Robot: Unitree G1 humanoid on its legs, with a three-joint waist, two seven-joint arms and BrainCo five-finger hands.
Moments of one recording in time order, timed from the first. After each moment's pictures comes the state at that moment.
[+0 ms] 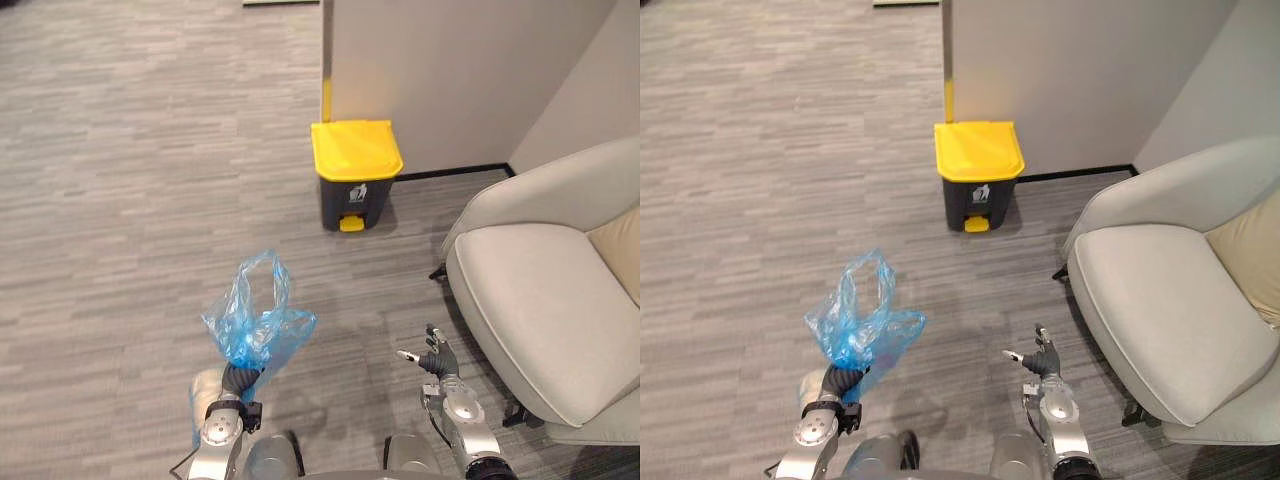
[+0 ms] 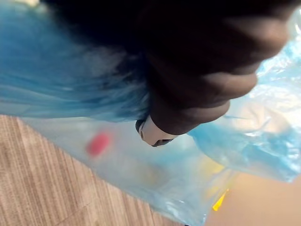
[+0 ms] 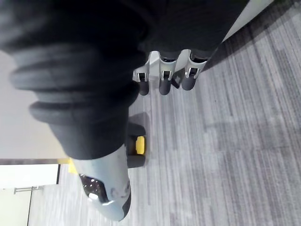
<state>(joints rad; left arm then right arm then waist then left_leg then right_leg) 0.15 0.10 0.00 0.50 0.05 -0.14 0.11 0.01 -0.04 -0.07 0.62 -0.05 -0.14 -0.11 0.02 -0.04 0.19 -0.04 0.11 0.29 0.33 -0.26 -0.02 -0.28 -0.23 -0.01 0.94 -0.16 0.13</state>
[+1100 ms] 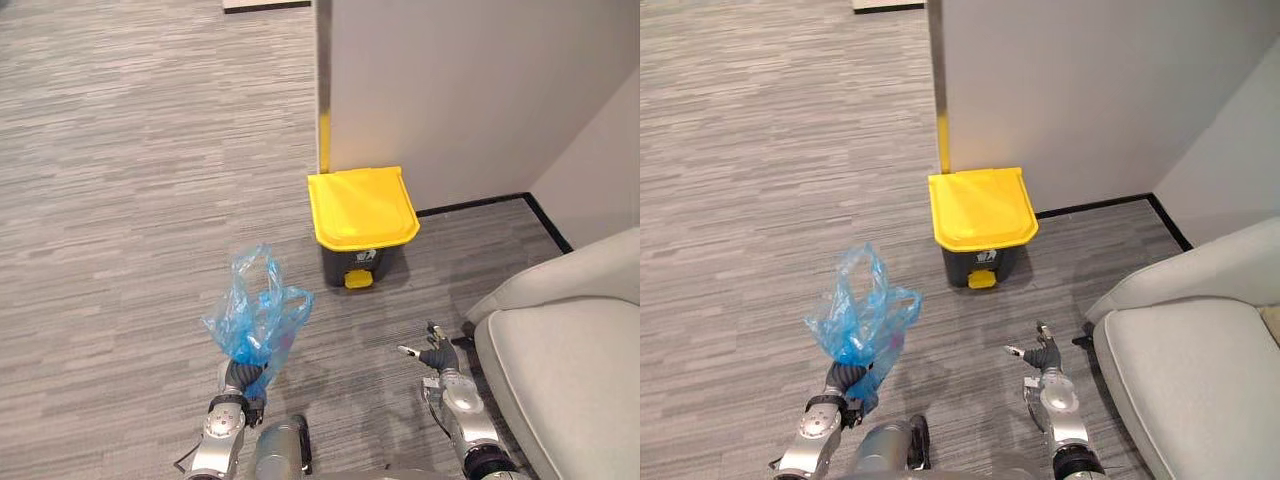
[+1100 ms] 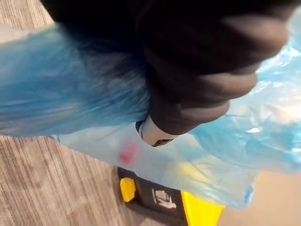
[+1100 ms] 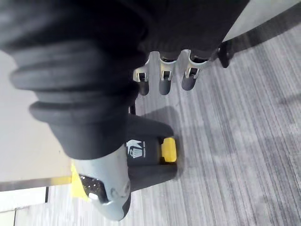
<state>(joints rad) 0.12 0.10 -0.03 0.56 0.05 -0.13 0.09 -0.04 -0.05 -0.11 0.72 -0.04 -0.12 -0.11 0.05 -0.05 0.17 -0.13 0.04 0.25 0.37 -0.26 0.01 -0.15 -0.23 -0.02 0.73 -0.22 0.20</state>
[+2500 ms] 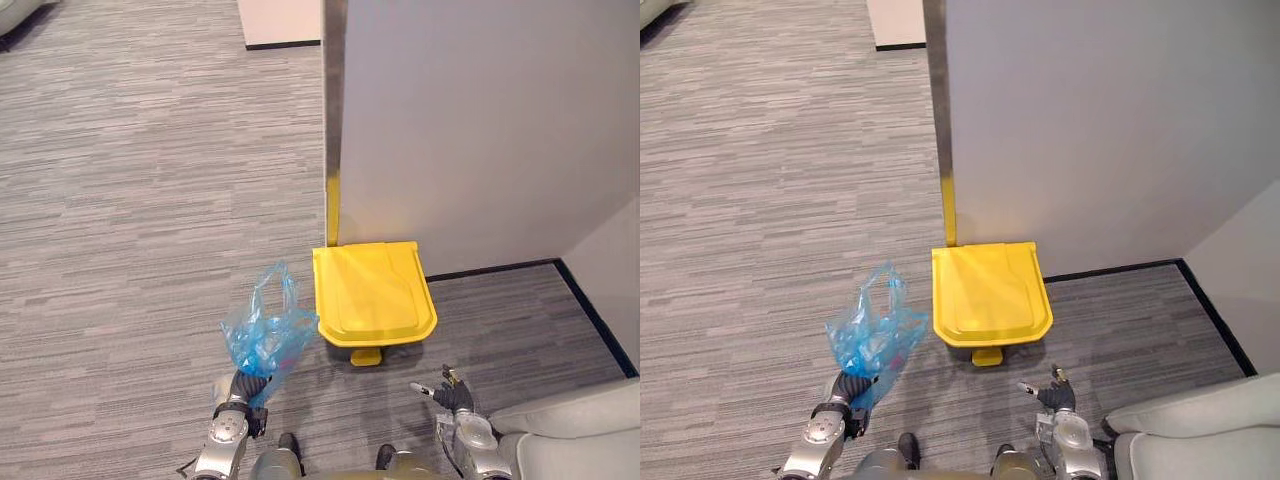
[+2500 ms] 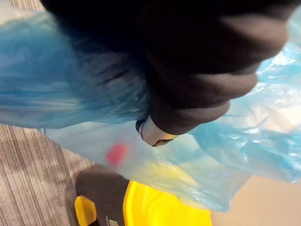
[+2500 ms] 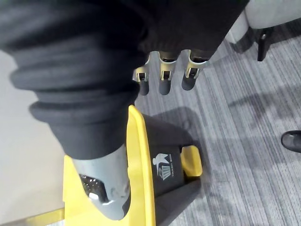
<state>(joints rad) 0.07 0.11 -0.03 0.69 0.05 -0.14 0.09 0.03 -0.07 -0.17 0.82 -0.01 -0.11 -0.10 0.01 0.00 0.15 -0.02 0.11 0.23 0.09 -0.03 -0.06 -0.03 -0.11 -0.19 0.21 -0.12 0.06</state>
